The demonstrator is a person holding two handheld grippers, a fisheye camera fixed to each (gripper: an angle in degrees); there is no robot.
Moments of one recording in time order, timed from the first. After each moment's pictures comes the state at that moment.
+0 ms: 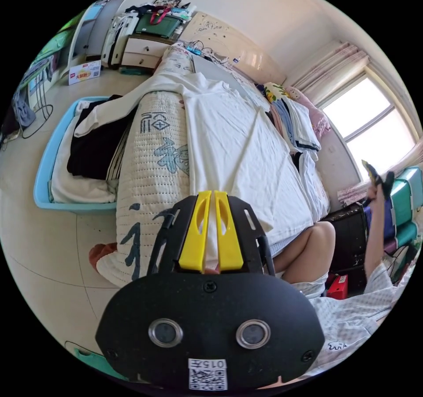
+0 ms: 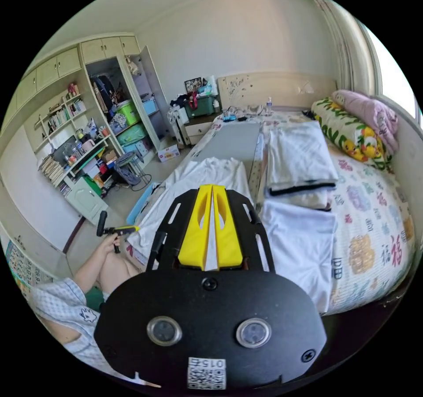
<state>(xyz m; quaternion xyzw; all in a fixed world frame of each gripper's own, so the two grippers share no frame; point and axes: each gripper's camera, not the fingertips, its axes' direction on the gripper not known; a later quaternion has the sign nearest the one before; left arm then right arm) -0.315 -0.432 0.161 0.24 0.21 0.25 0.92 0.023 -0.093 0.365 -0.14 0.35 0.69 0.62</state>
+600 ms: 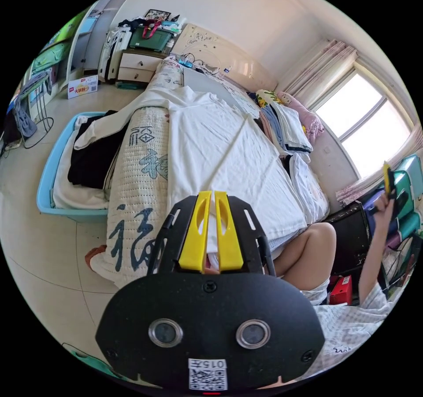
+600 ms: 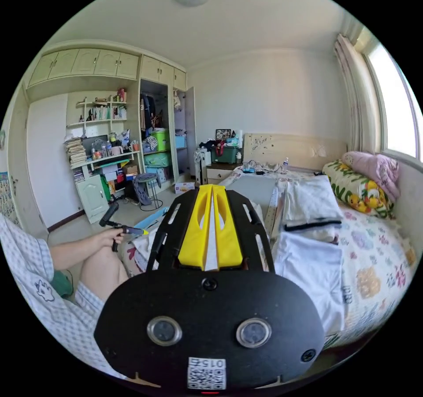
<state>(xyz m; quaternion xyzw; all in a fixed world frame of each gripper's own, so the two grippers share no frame) -0.313 -0.387 0.154 0.28 0.22 0.25 0.90 -0.148 -0.154 0.388 -0.04 0.42 0.55 0.72</state>
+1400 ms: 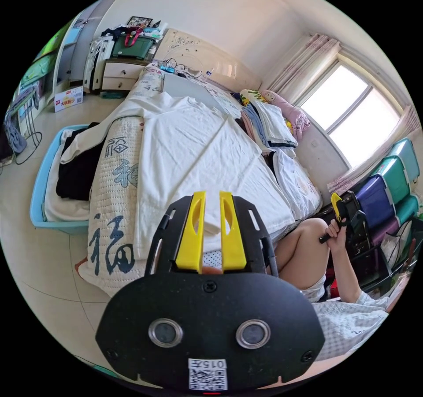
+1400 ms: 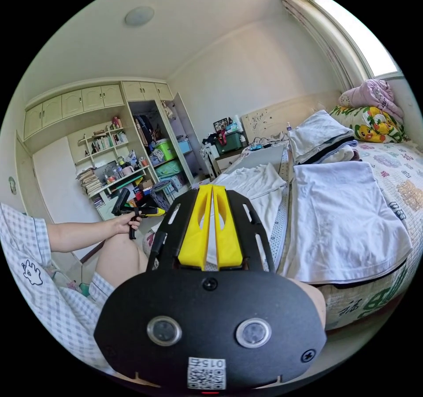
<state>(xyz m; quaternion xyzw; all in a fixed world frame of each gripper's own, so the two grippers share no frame) -0.302 -0.354 0.151 0.29 0.22 0.30 0.88 -0.236 -0.103 0.380 0.06 0.37 0.64 0.67</state>
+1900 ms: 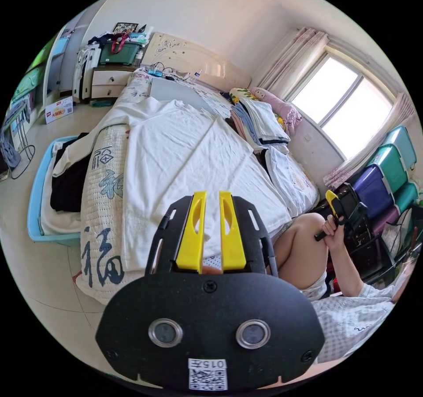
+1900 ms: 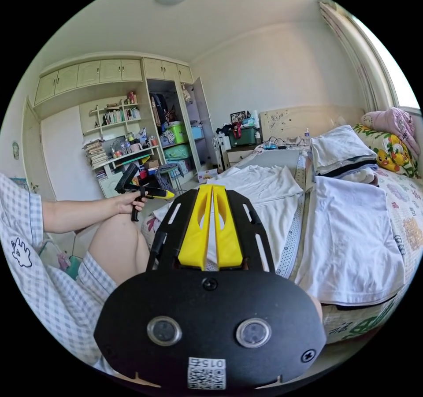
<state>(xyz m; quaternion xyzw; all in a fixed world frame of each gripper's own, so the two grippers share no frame) -0.303 -0.359 0.140 0.30 0.23 0.32 0.87 -0.127 -0.175 0.406 0.01 0.34 0.59 0.73</state>
